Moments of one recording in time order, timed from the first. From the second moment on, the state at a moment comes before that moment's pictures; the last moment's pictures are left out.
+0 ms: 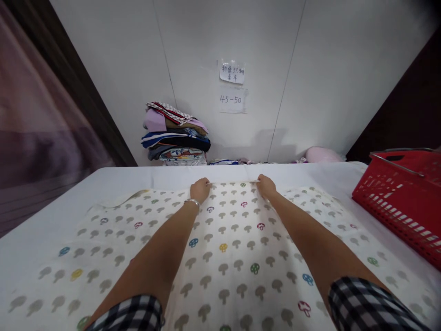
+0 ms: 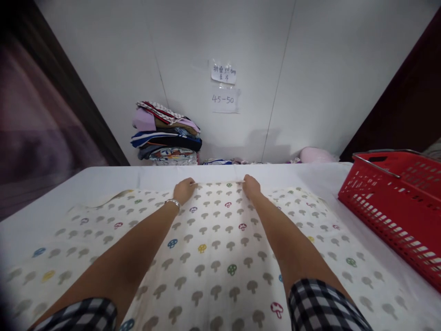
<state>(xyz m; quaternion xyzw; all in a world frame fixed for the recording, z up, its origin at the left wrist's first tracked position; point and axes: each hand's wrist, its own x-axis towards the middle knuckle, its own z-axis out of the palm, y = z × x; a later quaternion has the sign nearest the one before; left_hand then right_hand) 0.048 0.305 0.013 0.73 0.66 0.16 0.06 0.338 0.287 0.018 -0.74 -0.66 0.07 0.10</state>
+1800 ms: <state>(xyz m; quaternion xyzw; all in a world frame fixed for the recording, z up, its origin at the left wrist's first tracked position) 0.032 0.299 0.023 0.76 0.62 0.20 0.09 0.356 0.297 -0.003 -0.63 -0.77 0.04 0.04</state>
